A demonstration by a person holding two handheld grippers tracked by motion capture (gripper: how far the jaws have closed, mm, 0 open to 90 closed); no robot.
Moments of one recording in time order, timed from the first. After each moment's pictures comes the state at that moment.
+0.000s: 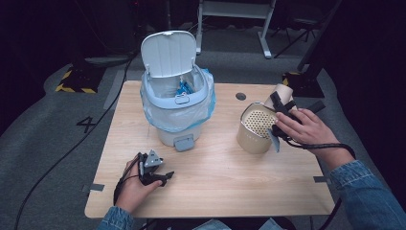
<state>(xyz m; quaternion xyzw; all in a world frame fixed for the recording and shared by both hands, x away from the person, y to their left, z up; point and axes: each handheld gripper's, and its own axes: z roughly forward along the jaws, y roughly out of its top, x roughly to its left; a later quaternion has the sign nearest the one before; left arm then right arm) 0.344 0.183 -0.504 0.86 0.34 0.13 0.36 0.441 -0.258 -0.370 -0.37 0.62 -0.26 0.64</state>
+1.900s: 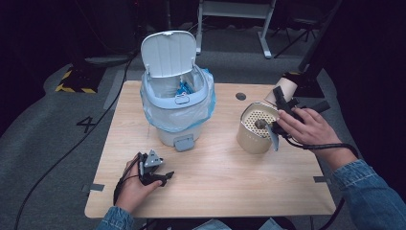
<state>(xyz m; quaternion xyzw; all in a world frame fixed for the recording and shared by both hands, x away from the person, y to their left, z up) 0.344 0.183 -0.504 0.86 0.34 0.13 0.36 0.432 -0.253 -0.349 -0.32 0.62 -0.25 0.67</state>
